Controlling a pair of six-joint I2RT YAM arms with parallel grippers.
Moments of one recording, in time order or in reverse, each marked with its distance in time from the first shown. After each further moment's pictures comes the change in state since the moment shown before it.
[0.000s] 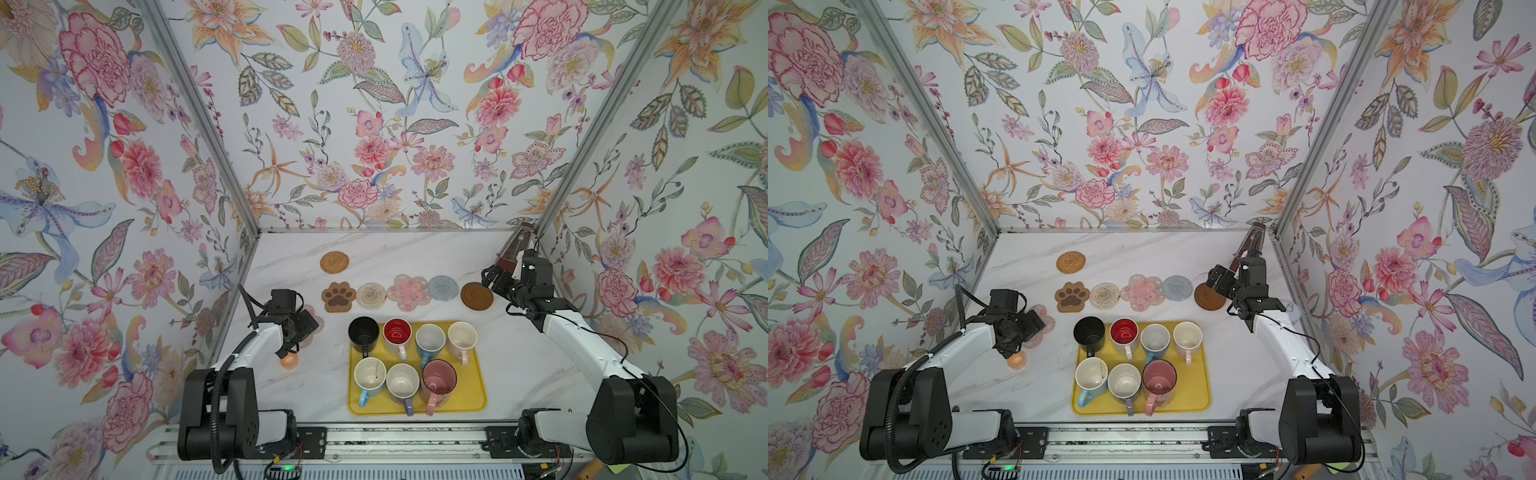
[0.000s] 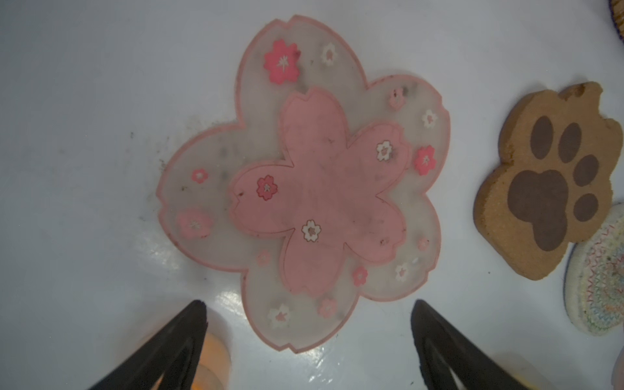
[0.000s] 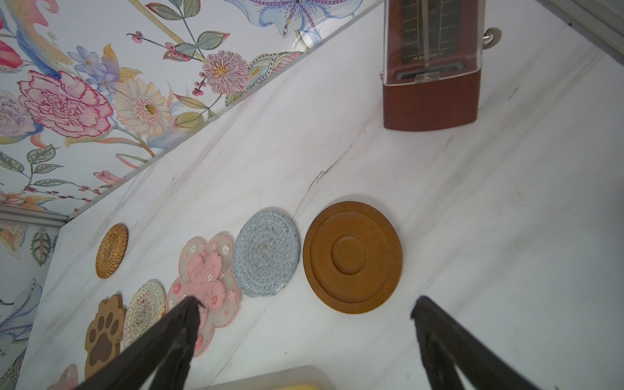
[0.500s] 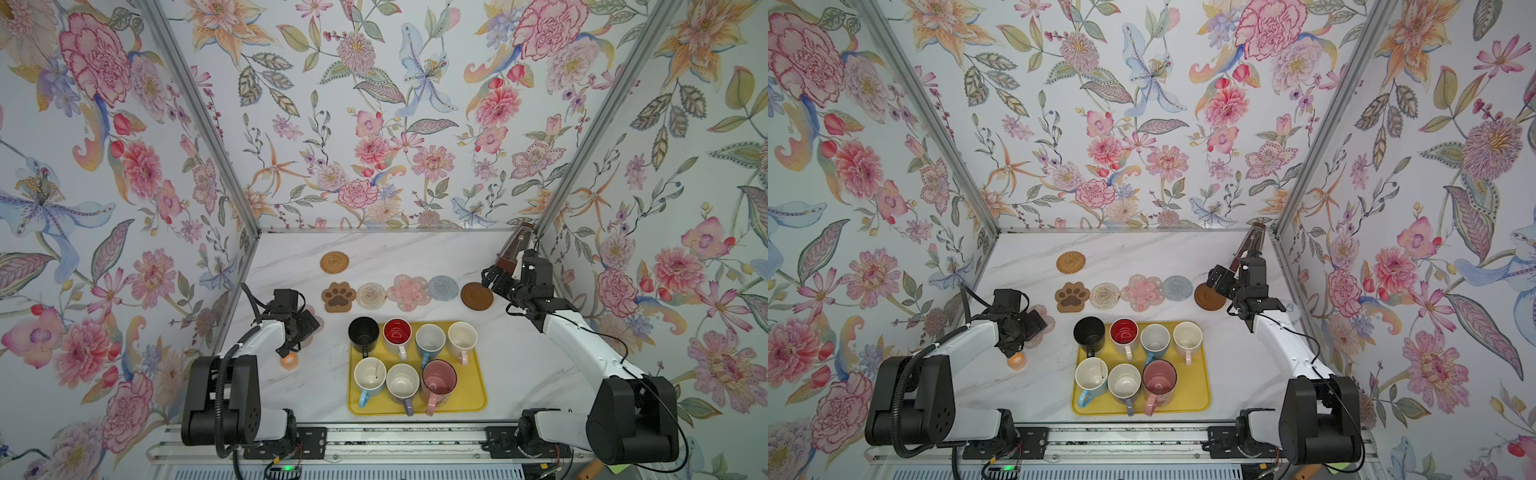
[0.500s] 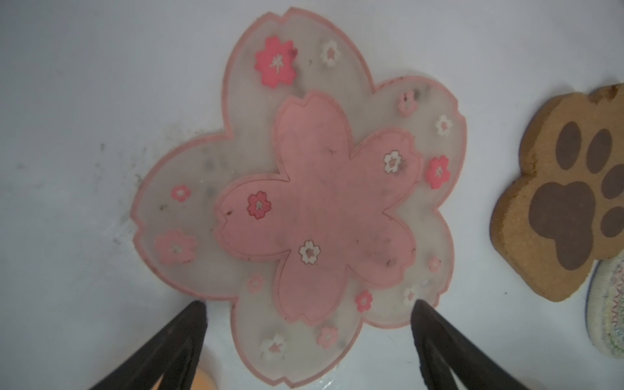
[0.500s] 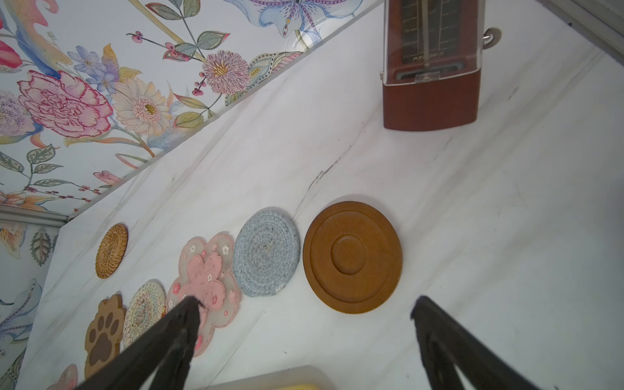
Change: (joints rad) left arm -0.004 0.058 0.000 0.058 -0.004 0.000; right arm 0.000 0.000 0.000 0.000 0.000 0.000
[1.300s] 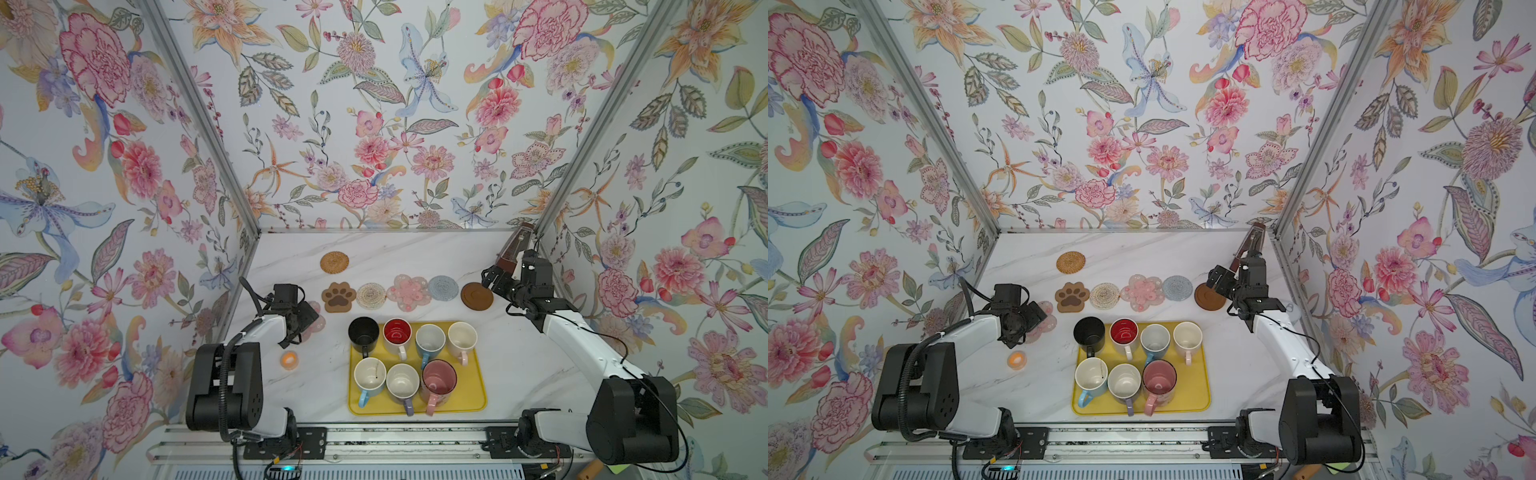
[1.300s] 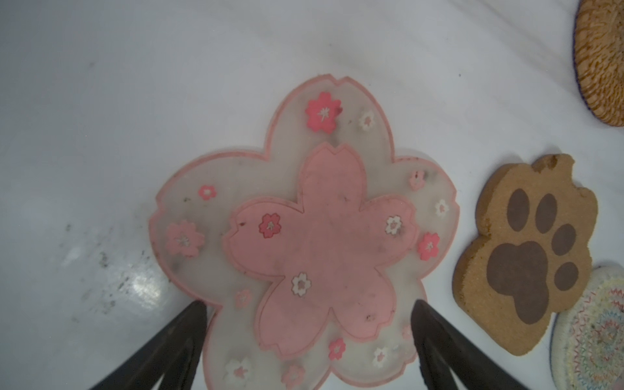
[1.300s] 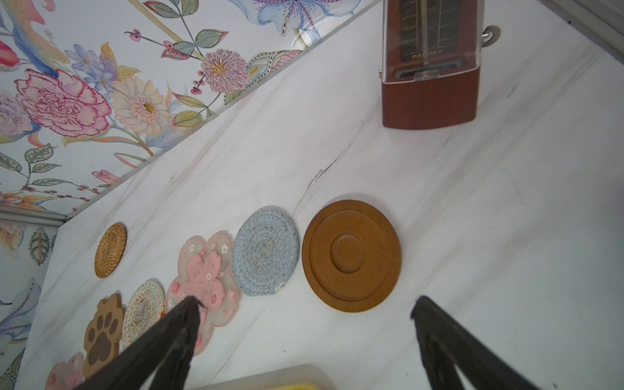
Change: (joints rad) left arm 0.027 0.076 0.037 0.119 -0.025 -0.018; right arm 0.000 0.000 0.000 -0.005 0.003 0.000
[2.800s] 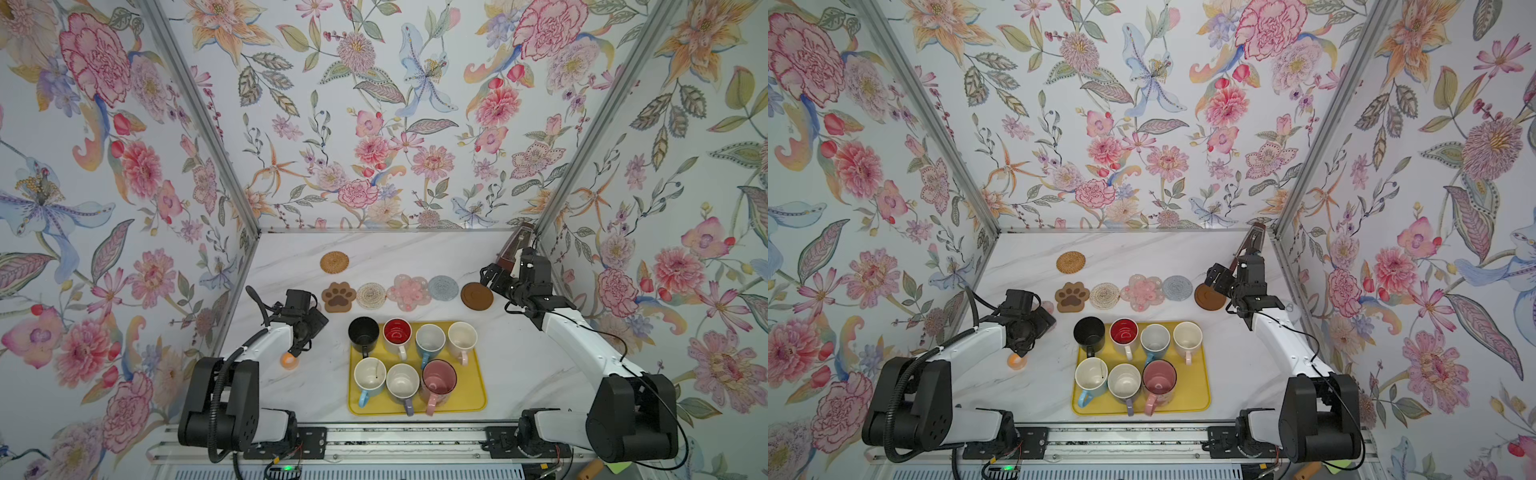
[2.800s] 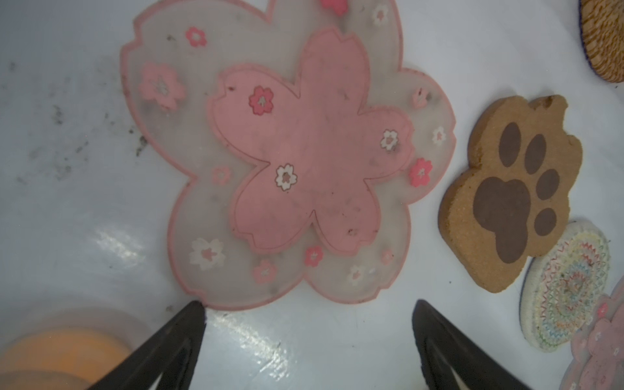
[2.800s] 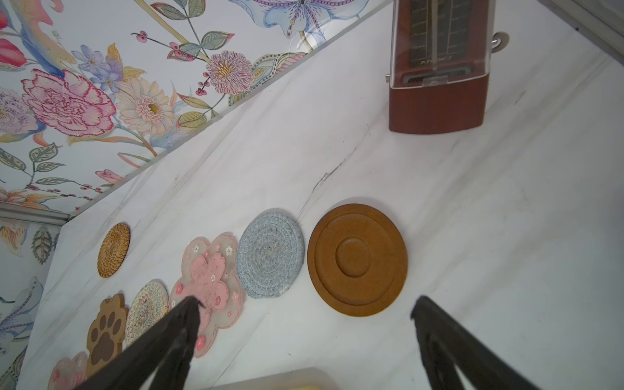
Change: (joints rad) left arm -0.138 -0.091 -0.049 -0.067 -0.005 -0.201; right arm 0.013 0.011 0.022 -0.003 0.005 0.000
